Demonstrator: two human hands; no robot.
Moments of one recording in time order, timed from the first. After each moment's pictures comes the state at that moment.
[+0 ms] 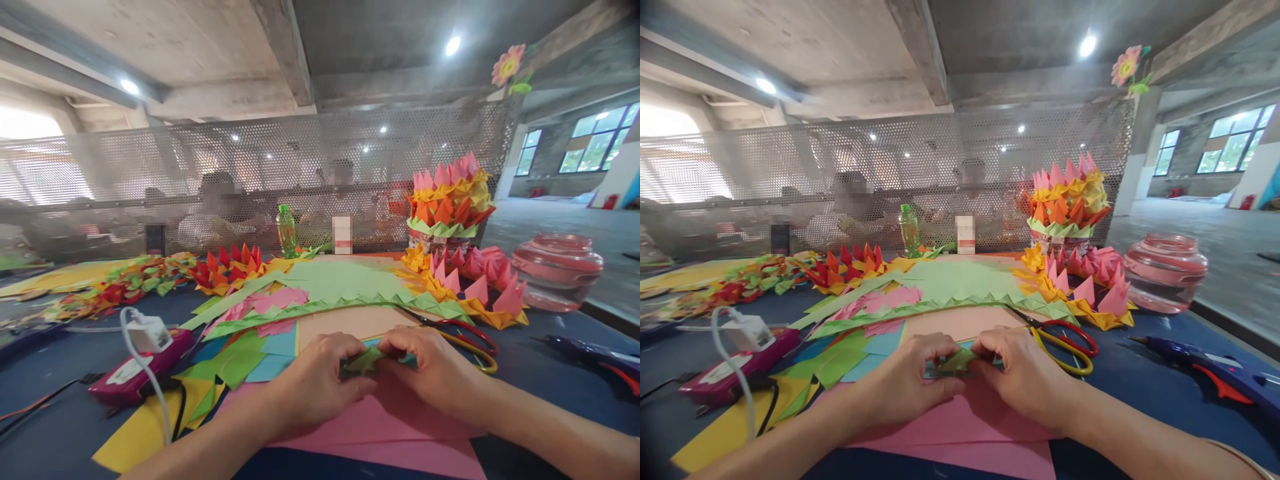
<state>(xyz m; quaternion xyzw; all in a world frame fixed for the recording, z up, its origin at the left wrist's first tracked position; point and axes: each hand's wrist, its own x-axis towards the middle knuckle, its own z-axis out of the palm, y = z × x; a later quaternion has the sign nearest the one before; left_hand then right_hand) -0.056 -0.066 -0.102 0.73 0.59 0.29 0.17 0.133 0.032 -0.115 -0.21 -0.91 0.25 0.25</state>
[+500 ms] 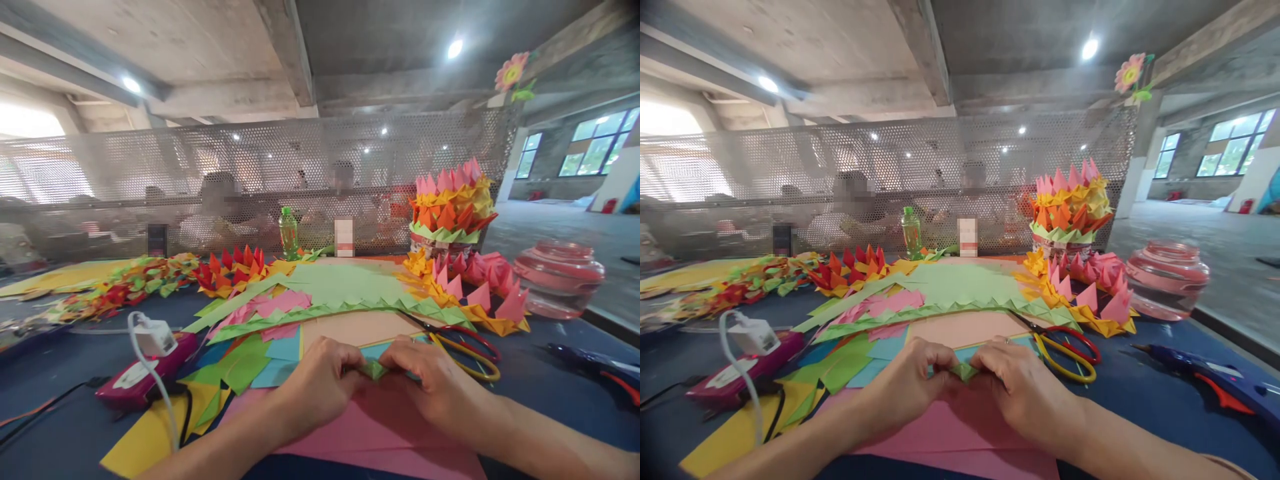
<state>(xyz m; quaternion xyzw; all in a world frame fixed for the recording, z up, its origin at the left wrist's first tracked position) -0.058 -0.064 -0.109 0.67 0.60 0.34 0.29 0.135 0.024 -0.122 -0.14 -0.93 0.22 0.26</state>
